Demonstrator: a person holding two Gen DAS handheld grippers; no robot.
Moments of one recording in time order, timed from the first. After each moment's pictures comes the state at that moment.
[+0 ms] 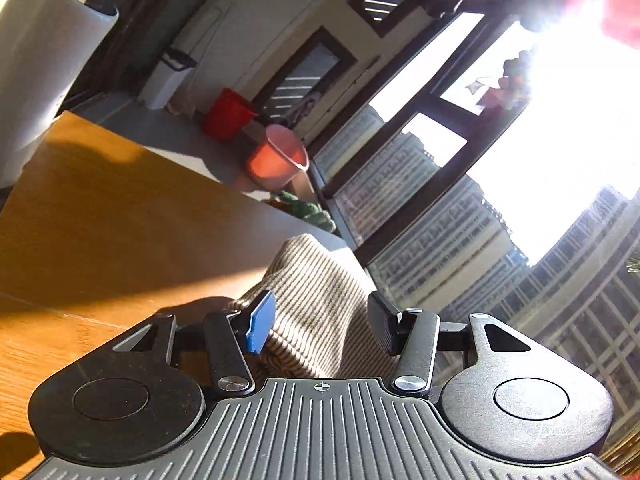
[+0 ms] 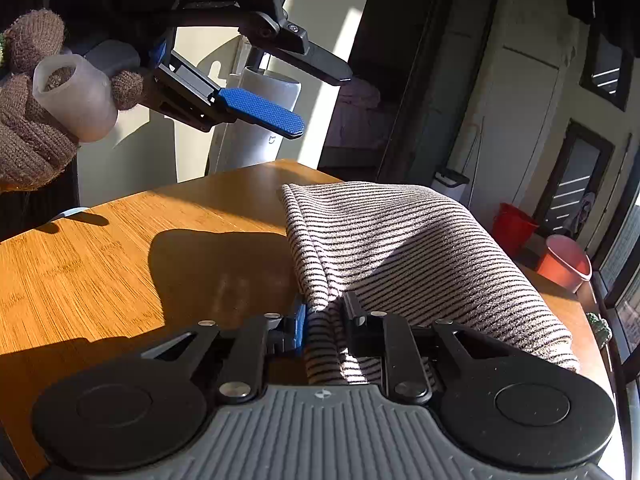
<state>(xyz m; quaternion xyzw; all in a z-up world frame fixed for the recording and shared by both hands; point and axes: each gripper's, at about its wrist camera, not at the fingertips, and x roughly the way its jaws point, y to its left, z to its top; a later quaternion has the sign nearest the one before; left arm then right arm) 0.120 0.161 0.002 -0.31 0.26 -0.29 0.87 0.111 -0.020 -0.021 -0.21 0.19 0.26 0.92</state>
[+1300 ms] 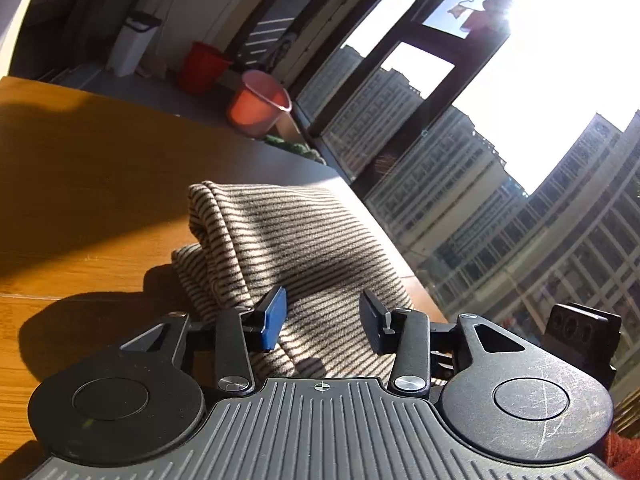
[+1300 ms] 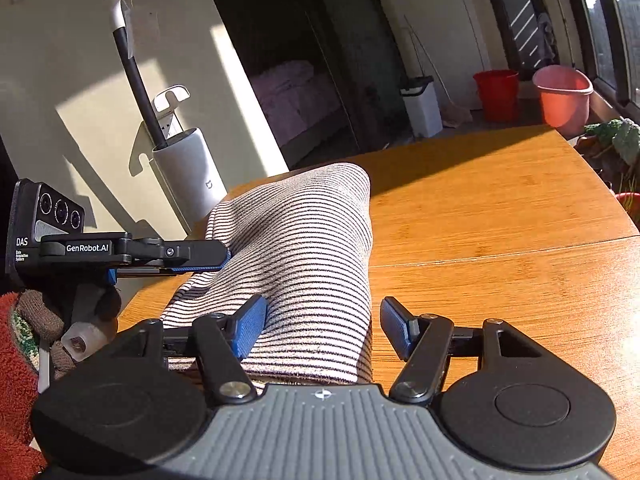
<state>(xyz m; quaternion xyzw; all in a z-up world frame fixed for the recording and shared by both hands) 0.148 0.095 -0.048 -0.20 0.33 -0.30 0.87 0.170 -0.159 -0.009 0.12 0.31 0.27 0.90</state>
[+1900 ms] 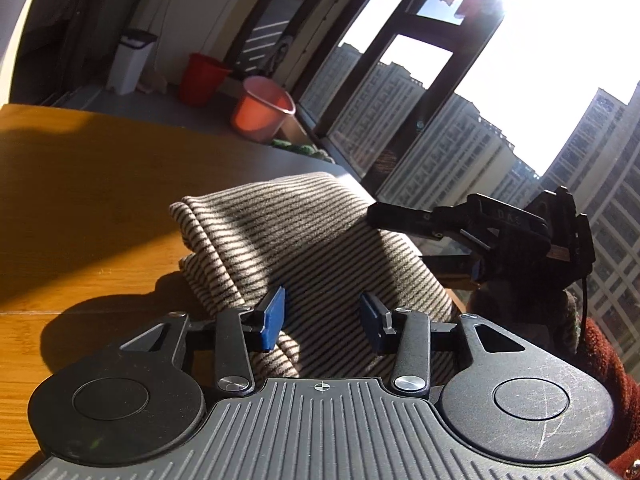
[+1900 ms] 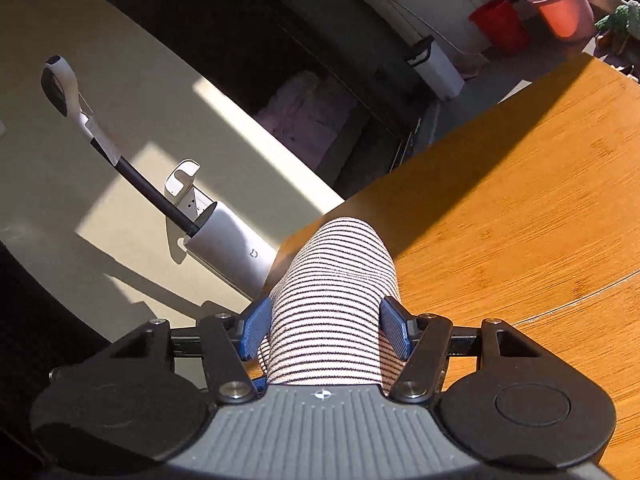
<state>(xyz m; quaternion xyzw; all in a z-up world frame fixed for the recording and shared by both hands) 0.143 0.098 -0.049 -0.18 0.33 -0.30 0.88 0.248 -0.149 -0.008 0.28 0.33 0.32 0.84</state>
